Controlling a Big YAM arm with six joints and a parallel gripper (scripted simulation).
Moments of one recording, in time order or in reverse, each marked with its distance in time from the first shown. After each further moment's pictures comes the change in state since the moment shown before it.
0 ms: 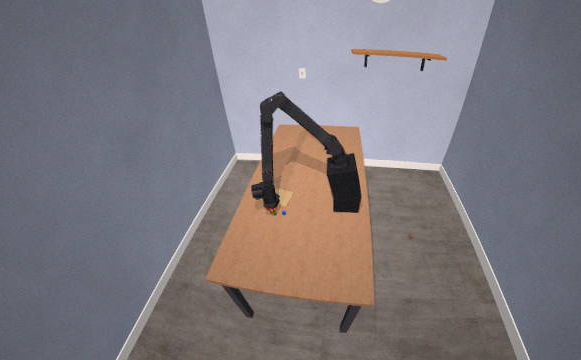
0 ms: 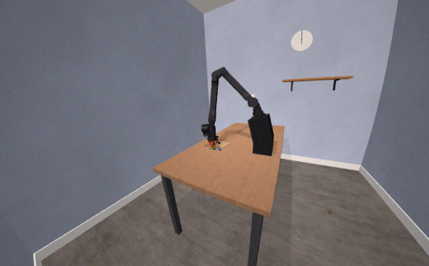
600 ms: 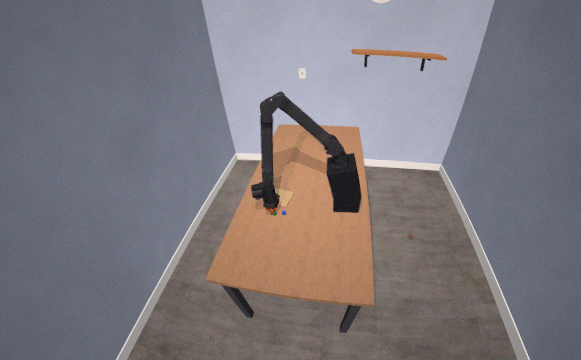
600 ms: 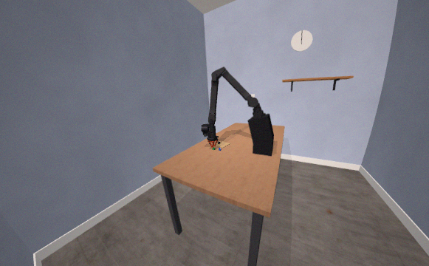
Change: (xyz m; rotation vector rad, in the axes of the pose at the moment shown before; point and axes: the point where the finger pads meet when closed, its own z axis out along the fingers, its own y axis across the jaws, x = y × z) arm 0.000 0.000 0.000 0.000 -0.001 0.000
